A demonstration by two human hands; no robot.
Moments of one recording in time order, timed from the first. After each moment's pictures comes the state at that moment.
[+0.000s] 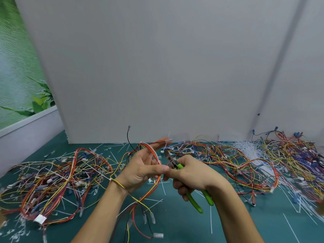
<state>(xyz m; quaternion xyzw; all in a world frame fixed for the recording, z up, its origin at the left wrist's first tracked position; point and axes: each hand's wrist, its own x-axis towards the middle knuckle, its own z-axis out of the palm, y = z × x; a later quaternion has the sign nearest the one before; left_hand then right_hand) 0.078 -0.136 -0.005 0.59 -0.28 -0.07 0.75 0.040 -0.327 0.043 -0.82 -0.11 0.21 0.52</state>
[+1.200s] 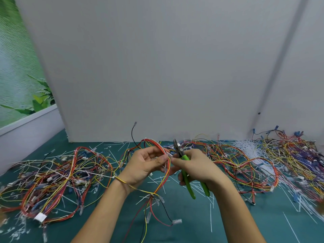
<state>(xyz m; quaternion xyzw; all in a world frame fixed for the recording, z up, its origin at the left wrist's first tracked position) 0.083 -0.145 -0.008 0.60 -0.19 -0.06 0.78 0.058 -0.337 0.029 -0.81 -0.07 0.10 0.58</state>
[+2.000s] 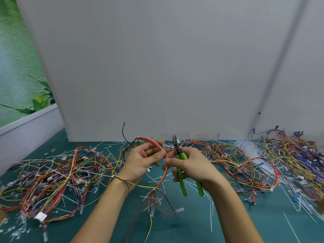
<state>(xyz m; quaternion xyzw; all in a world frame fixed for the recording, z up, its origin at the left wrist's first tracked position) 0.091 -0.141 -0.009 0.62 -0.17 0.00 0.77 0.058 -0.331 0.028 -0.78 -0.10 0.09 0.61</state>
